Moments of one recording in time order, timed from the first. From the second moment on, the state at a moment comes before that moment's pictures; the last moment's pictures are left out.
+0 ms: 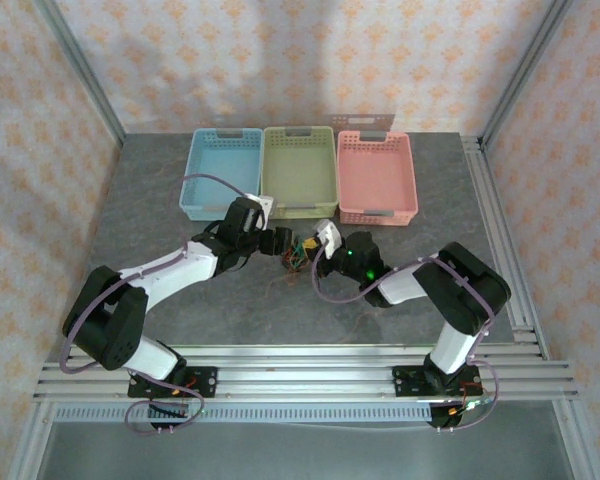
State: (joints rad) left arm -0.49 1.48 0.85 -0.10 0.04 -0.33; right arm 0.66 1.72 0.54 0.88 -0.25 -0.07
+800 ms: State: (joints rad) left arm -0.51 1.66 0.99 -0.21 0.05 -0.33; right arm 0.66 1.74 0.43 1.08 -0.07 -0.19
